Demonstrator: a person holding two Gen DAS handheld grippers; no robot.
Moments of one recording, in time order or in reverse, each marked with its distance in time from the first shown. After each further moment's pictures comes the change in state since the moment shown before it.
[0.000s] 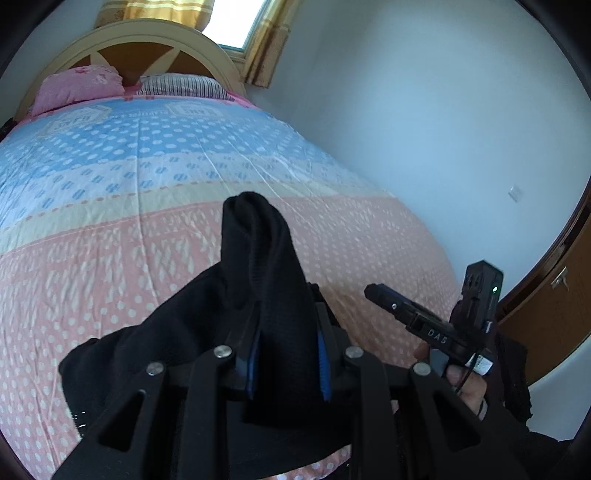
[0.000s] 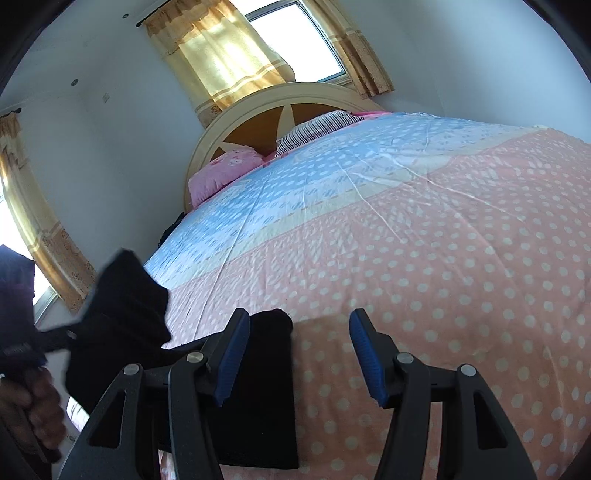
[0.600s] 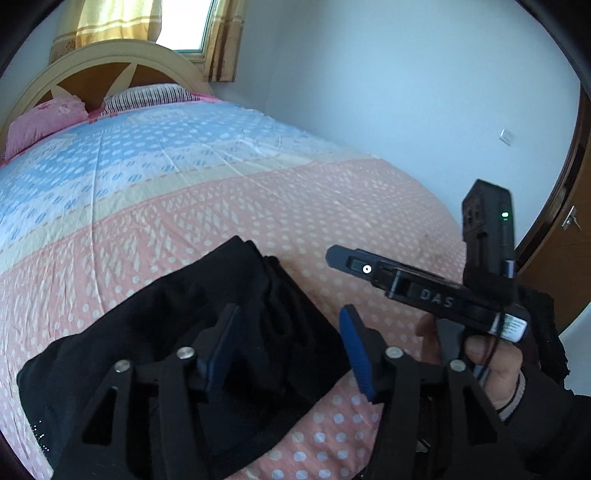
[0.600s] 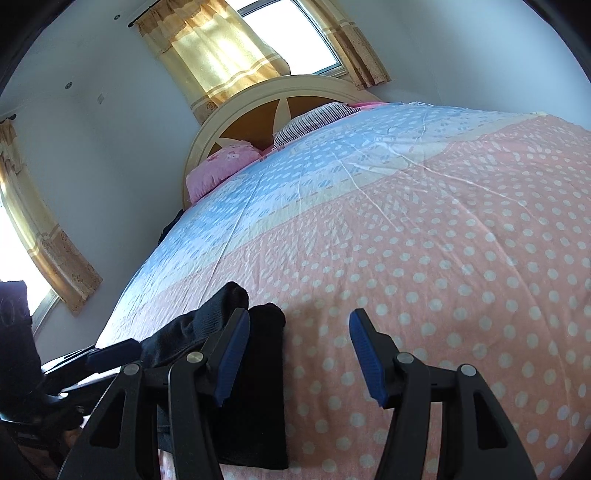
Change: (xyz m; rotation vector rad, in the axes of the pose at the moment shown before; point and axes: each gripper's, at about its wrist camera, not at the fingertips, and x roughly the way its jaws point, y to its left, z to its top) left arm 0.036 -0.044 -0.028 0.172 -0.010 0.012; right arm 0.003 -0.008 -0.003 0.023 0.017 0.006
